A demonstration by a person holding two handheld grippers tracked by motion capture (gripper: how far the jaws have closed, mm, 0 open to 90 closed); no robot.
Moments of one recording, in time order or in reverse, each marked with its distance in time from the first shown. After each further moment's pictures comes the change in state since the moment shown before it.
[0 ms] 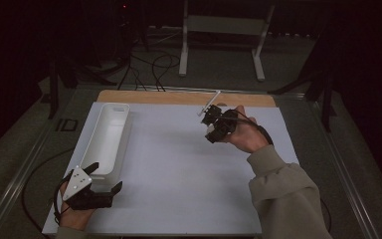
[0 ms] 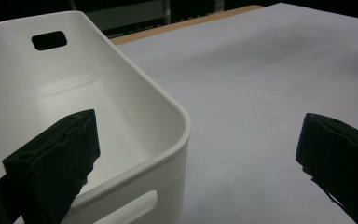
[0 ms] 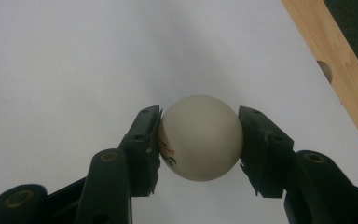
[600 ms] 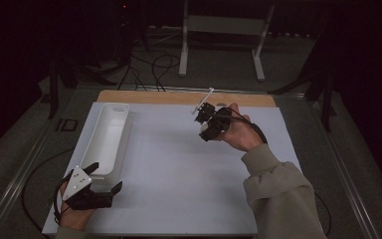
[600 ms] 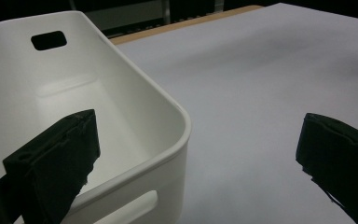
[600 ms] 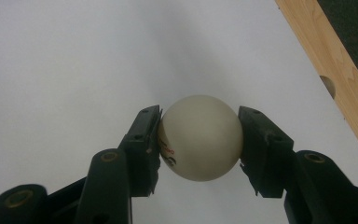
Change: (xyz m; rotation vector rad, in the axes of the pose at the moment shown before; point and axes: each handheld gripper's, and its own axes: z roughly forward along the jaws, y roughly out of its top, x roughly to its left) left arm 0.000 0.000 0.000 0.000 -0.002 0.000; right arm 0.005 0.016 0.000 -0.019 0.010 -0.015
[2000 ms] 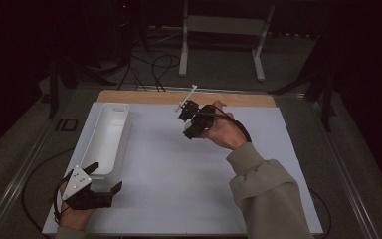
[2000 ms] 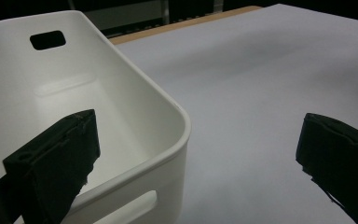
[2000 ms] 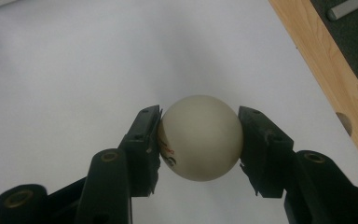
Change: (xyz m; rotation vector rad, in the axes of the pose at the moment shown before) left arm 0.000 0.000 0.000 -0.001 -0.005 -0.007; right arm 0.018 0.036 0.006 -0.042 0.029 -0.027
